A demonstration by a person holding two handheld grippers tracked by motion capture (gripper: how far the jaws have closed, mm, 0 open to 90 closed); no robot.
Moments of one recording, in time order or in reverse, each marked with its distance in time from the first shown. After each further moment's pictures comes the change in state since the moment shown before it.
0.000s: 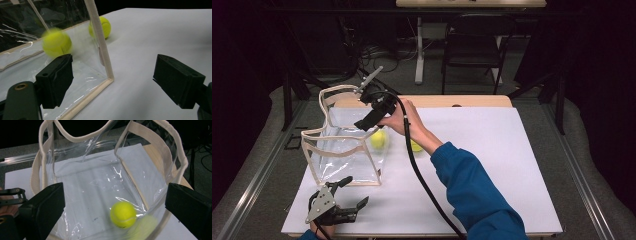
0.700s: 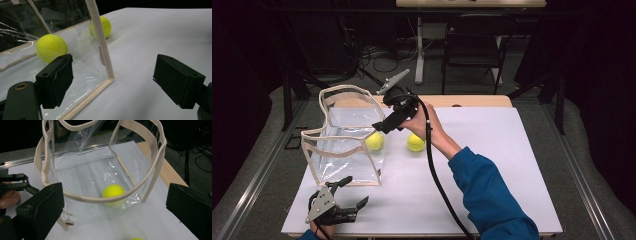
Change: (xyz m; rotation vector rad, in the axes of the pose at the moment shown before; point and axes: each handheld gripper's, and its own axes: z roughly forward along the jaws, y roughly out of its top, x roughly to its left) left arm 0.000 0.000 0.000 0.001 0.003 0.002; right arm -0.008 -0.037 -0.039 -0.047 -0.016 0.020
